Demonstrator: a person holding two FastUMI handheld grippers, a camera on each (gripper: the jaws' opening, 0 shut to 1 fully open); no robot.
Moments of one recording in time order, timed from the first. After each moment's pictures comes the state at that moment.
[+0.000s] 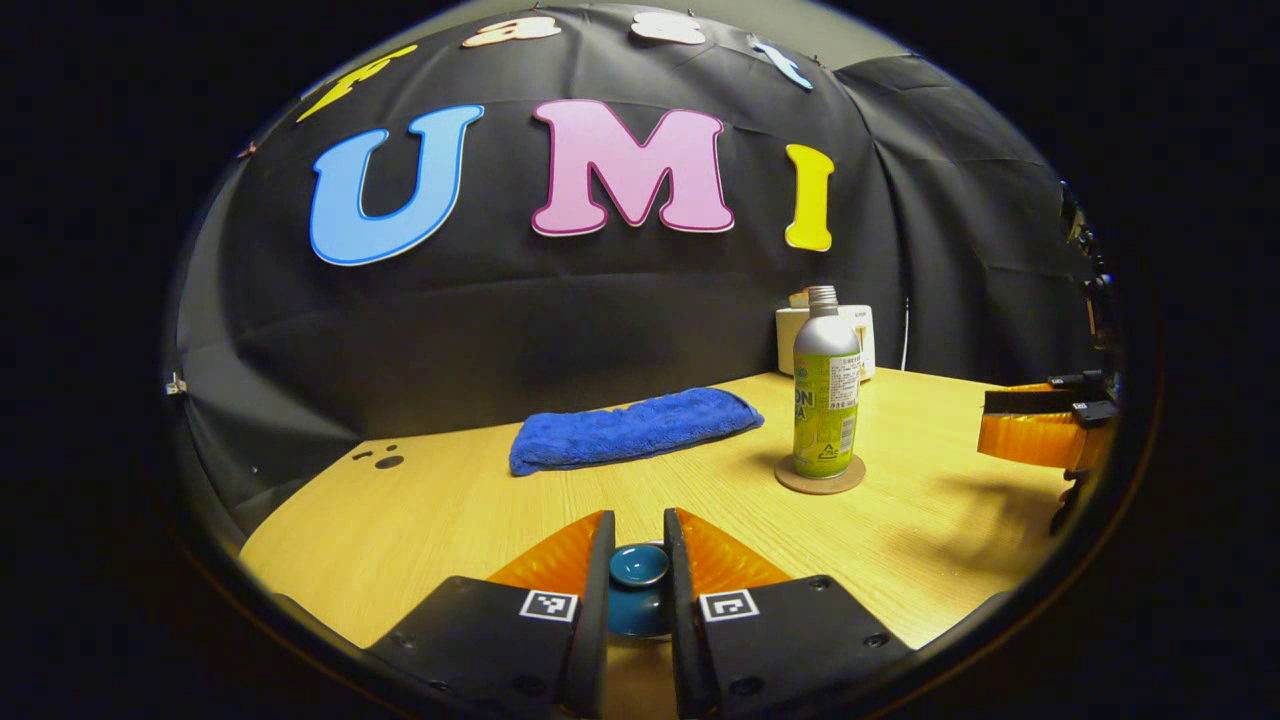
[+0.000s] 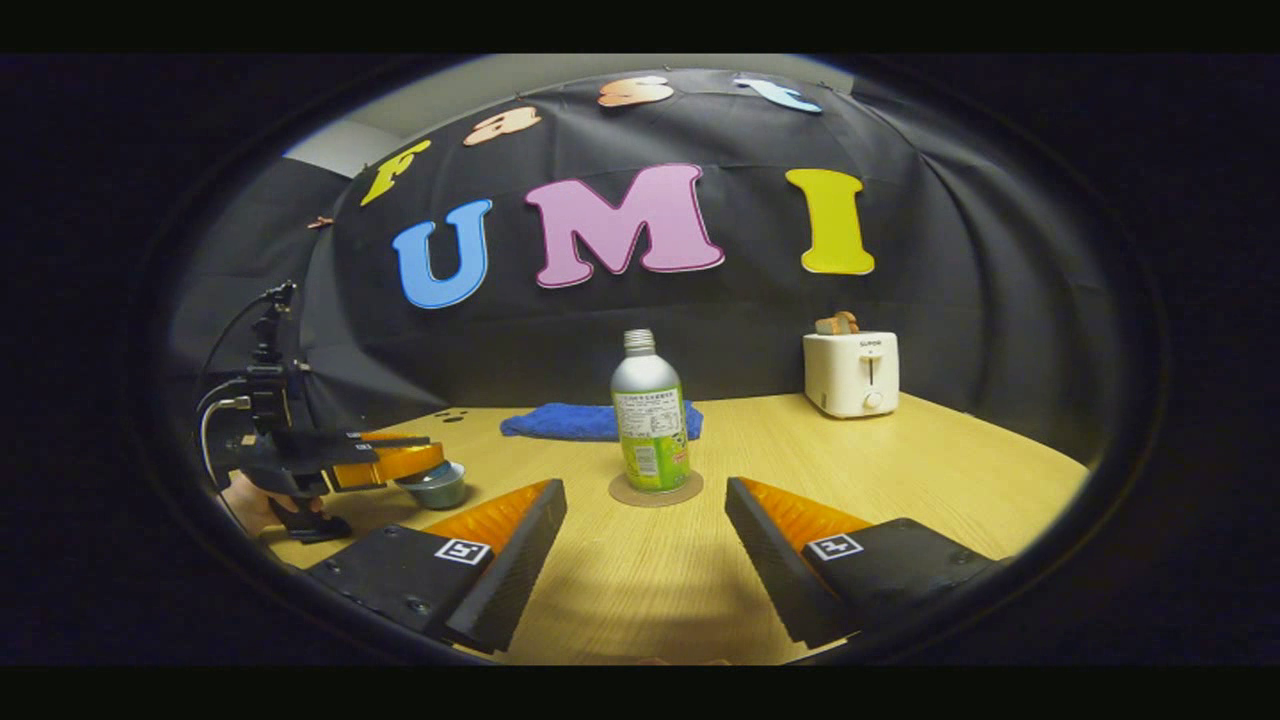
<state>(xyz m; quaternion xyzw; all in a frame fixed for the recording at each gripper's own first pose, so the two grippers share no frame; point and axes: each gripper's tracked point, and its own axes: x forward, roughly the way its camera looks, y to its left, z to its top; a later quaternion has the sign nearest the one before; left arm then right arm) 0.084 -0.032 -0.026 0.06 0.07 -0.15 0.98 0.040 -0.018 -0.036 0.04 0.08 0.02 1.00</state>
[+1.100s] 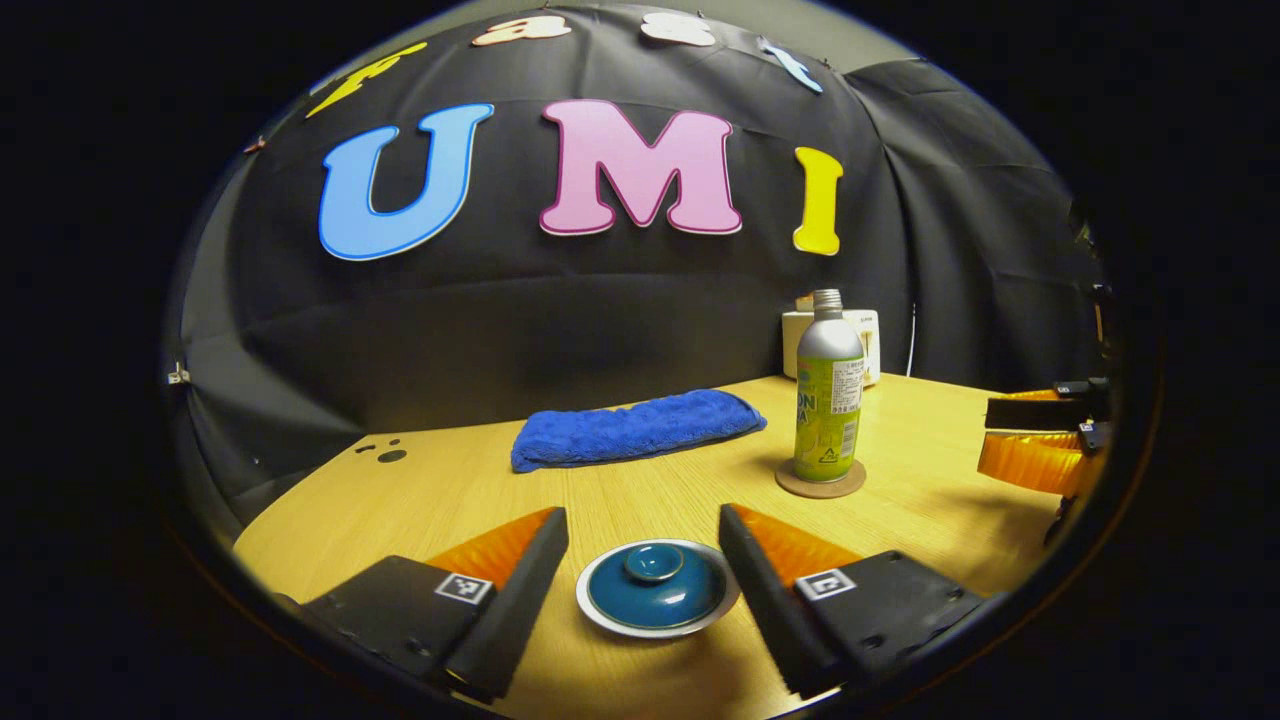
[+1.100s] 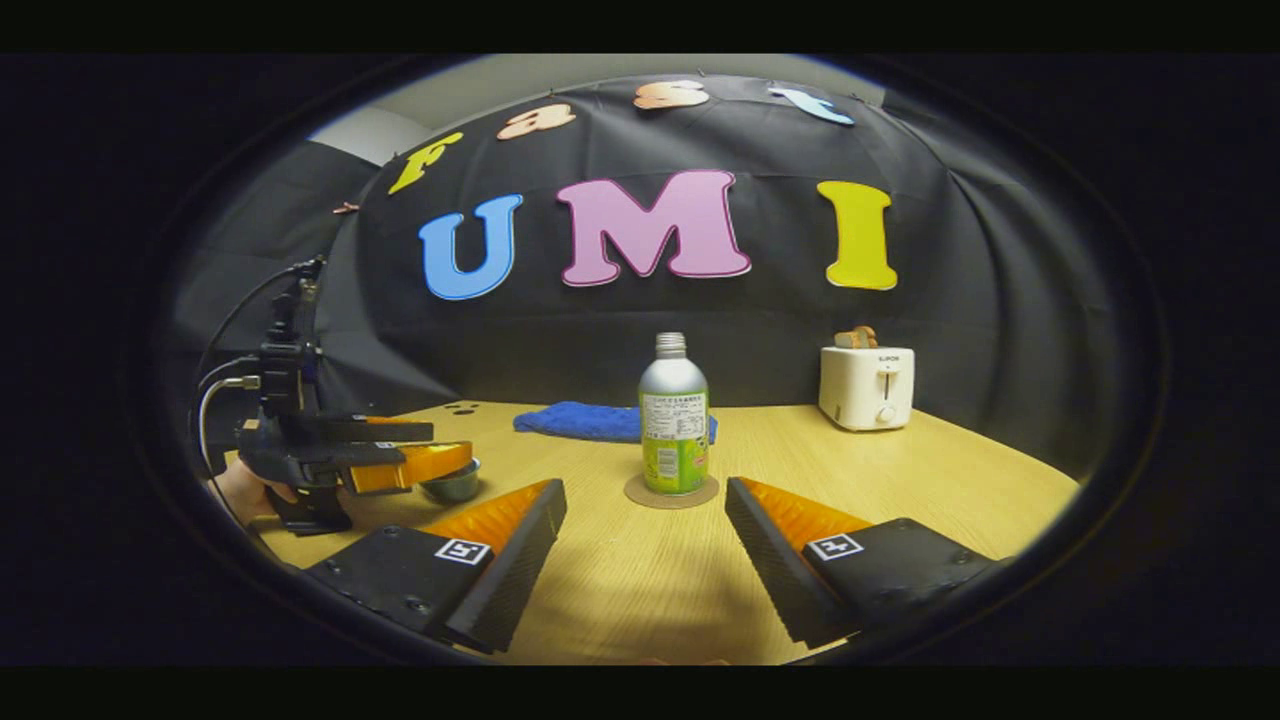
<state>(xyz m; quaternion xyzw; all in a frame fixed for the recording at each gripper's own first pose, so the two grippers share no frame) 0.074 -0.026 -0.025 0.05 0.05 -0.13 0.99 0.037 0.001 -0.034 0.00 0.07 0.03 1.00</state>
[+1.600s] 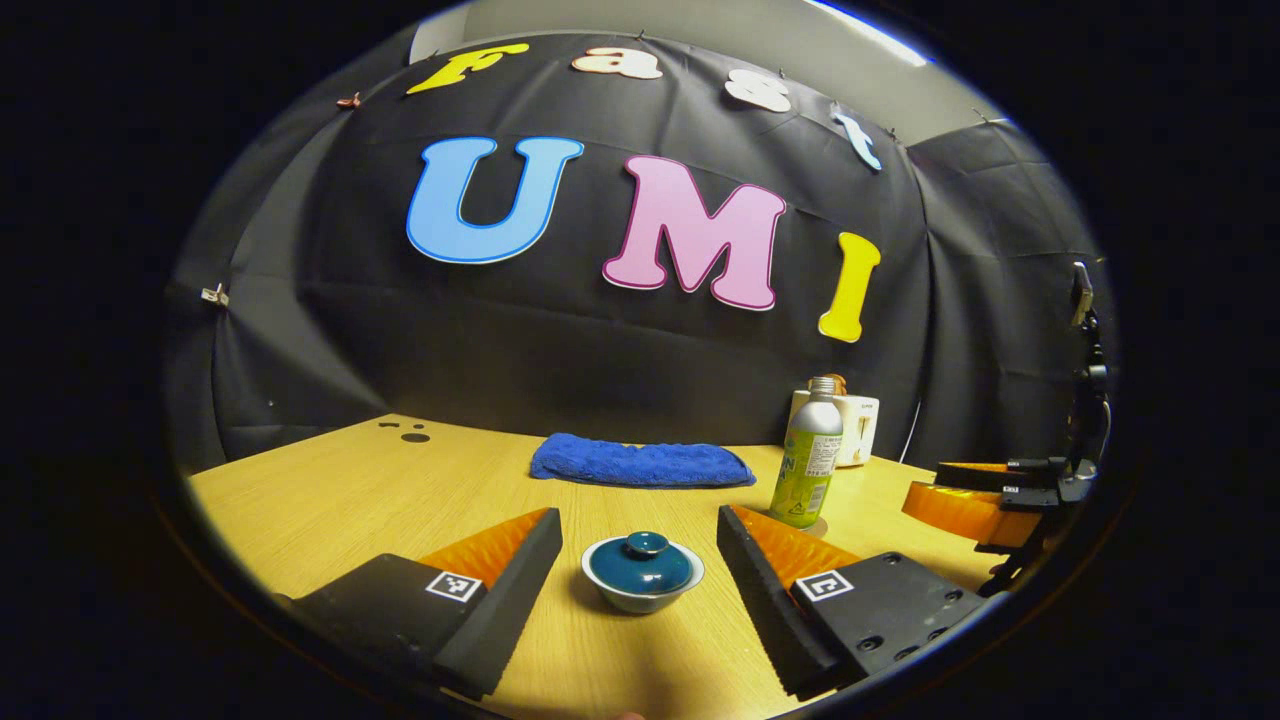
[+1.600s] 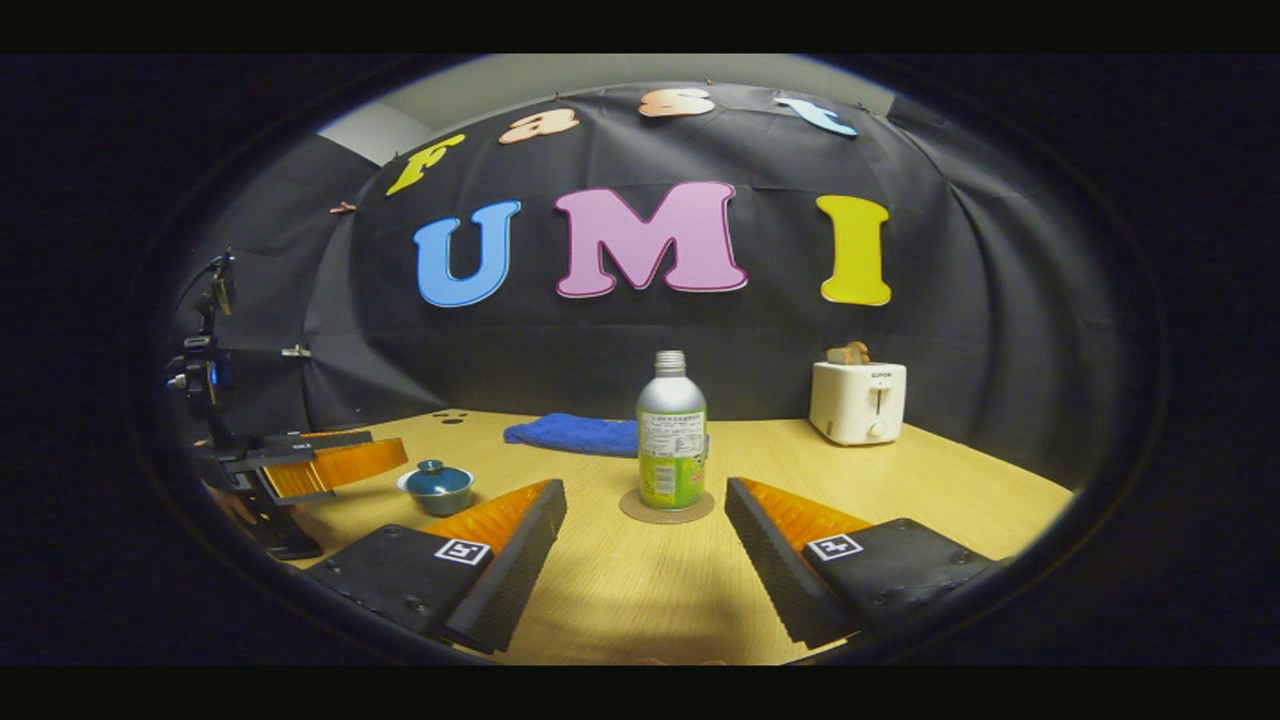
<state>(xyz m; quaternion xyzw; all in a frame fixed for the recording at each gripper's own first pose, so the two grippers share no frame) 0.021 -0.009 -0.007 -0.04 0.00 -0.10 0.99 0.046 0.009 -0.025 -0.01 0.05 0.02 1.00</state>
